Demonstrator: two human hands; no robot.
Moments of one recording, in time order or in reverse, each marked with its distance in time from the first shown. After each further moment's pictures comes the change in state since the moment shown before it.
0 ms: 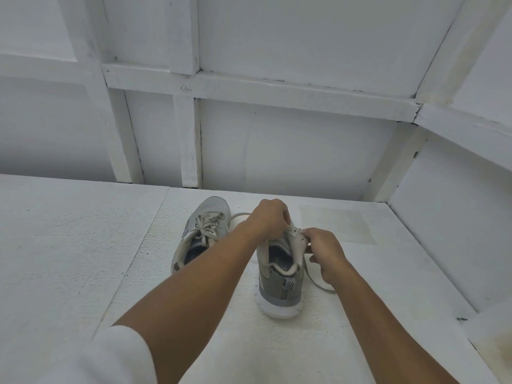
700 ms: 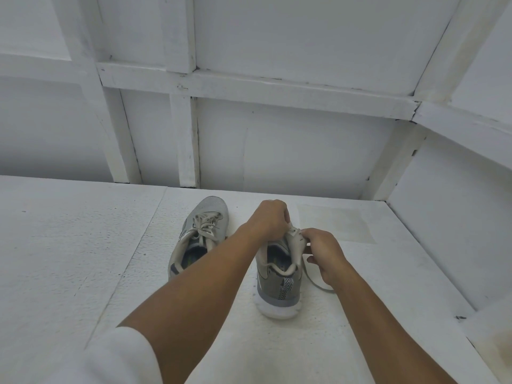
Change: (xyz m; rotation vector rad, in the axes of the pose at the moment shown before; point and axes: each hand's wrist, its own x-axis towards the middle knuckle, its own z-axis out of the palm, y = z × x) left_hand 0.005 0.002 0.008 -0.007 0.035 -0.006; right_hand 0.004 0.006 -0.004 0.055 -0.060 -0.039
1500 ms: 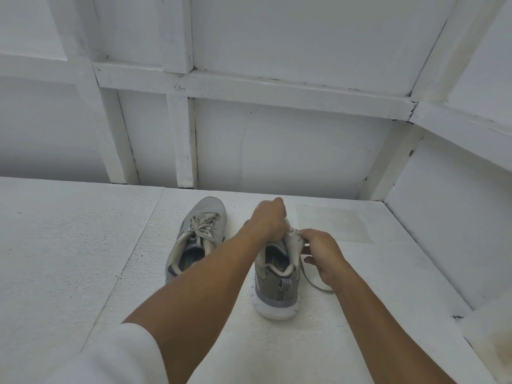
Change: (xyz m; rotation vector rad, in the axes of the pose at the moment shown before) left_hand 0.005 -0.001 0.008 -0.053 -0.040 -0.075; right_hand 0.004 0.003 -0.002 0.038 -0.020 0.011
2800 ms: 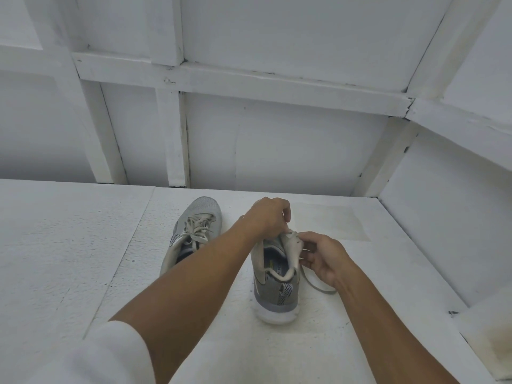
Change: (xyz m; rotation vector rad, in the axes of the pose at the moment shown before) left_hand 0.011 -0.005 -0.010 0.062 -0.092 0.156; right_hand 0.004 0.005 -0.009 0.346 -0.135 0.127
